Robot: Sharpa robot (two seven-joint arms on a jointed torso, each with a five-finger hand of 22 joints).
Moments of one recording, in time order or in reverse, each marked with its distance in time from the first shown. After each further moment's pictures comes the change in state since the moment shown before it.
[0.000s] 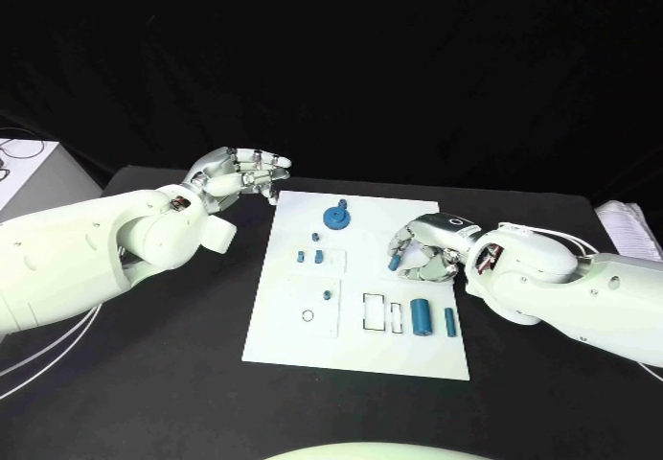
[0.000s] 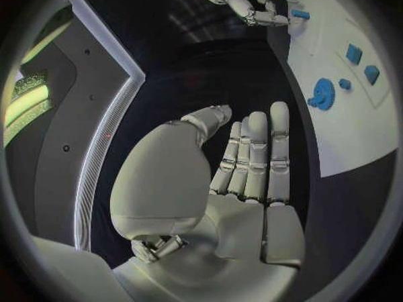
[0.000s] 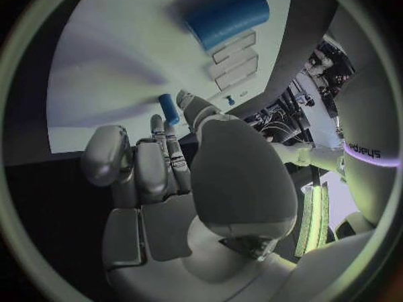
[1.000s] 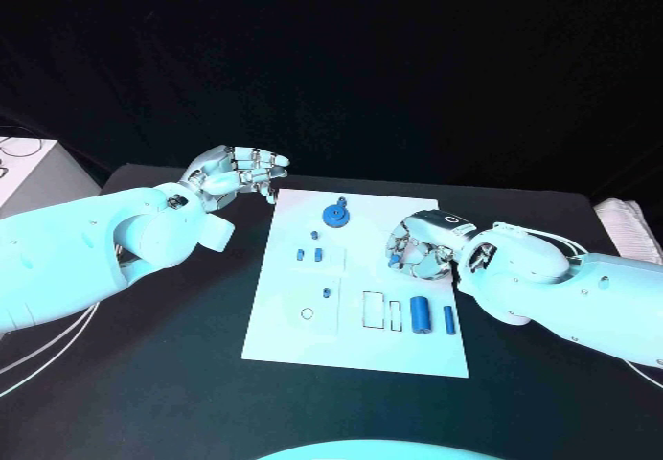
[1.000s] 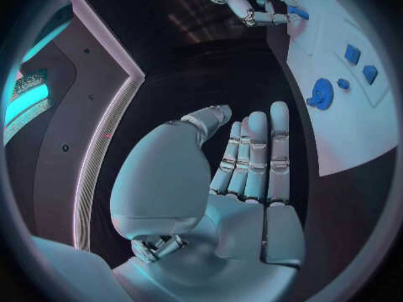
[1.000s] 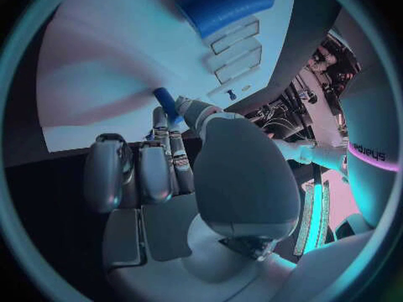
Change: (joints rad) left arm 0.000 -0.006 0.000 0.000 0.001 0.005 -0.008; left_hand 0.000 0.000 -0.003 0.003 0.000 0.000 0.000 0.006 0.000 0.000 0.000 0.000 -0.001 -0.004 0.004 0.000 0.000 0.000 0.000 0.000 -0.008 -0.002; right arm -0.012 0.020 0.000 0.002 0.003 -0.061 -0.033; right_hand 0.005 0.009 0.225 0.018 -0.057 0.141 -0.037 0.056 0.032 0.203 -0.017 -0.004 0.009 0.006 -0.037 0.049 0.068 -0.030 0.059 -0.034 0.133 0.140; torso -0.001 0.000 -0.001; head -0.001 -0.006
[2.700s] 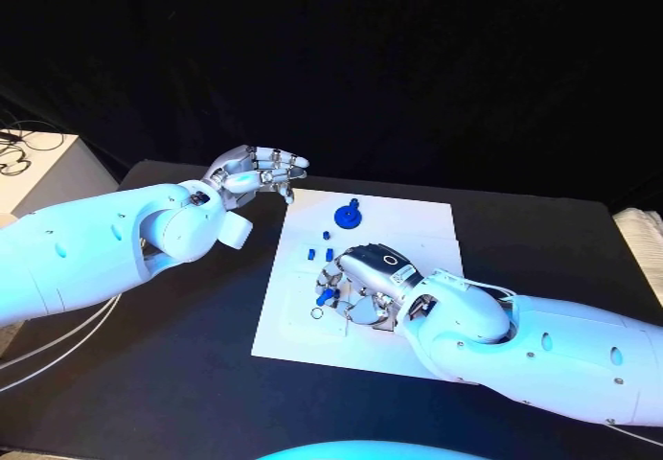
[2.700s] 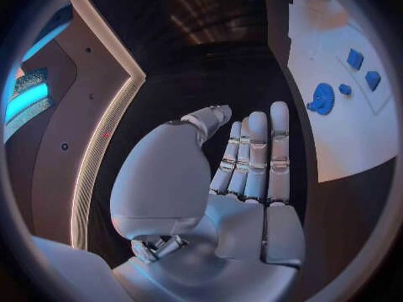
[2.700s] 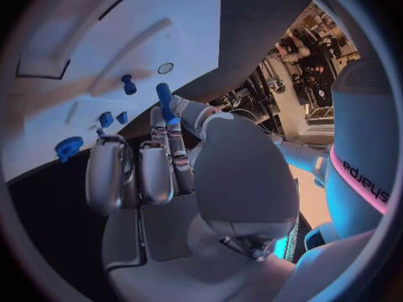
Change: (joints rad) left arm -0.001 0.025 -0.002 -0.018 0.002 0.017 -0.002; left_hand 0.000 0.000 0.000 0.000 0.000 0.000 0.000 0.004 0.000 -0.004 0.004 0.000 0.000 0.000 0.000 0.000 0.000 0.000 0.000 0.000 0.000 -0.002; right arm -0.103 0.190 0.001 0.123 -0.092 -0.147 -0.044; right_hand -0.014 0.019 0.065 -0.060 -0.020 -0.008 0.001 0.041 0.000 0.020 0.018 -0.044 0.027 -0.003 -0.002 0.007 0.007 0.000 0.005 -0.005 0.021 0.021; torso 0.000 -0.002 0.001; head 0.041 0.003
